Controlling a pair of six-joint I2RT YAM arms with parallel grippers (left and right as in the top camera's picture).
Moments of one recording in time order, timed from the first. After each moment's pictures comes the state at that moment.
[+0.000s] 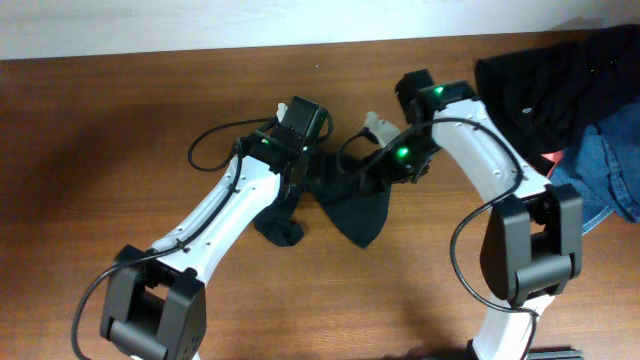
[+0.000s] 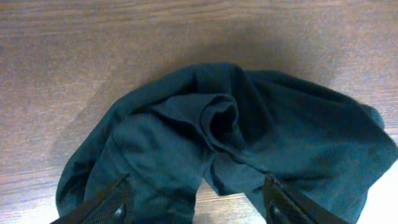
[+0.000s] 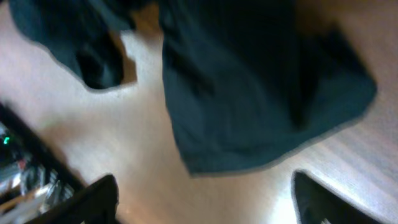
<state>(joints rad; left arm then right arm) -0.53 1.82 1.45 -0.76 -0.16 -0.41 0.23 1.99 1.60 -1.20 -0.49 -0.27</state>
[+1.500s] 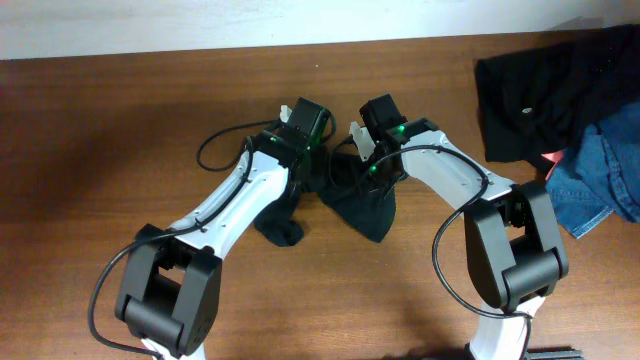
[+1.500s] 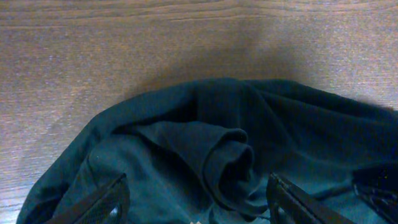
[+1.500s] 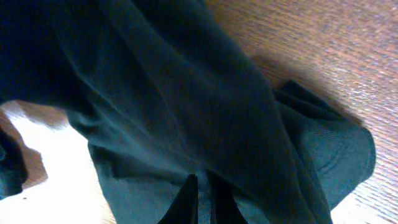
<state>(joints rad) -0.53 1.92 1.45 -0.68 -0.15 -0.44 0.34 1.99 1.39 -0.76 -0.21 0.03</state>
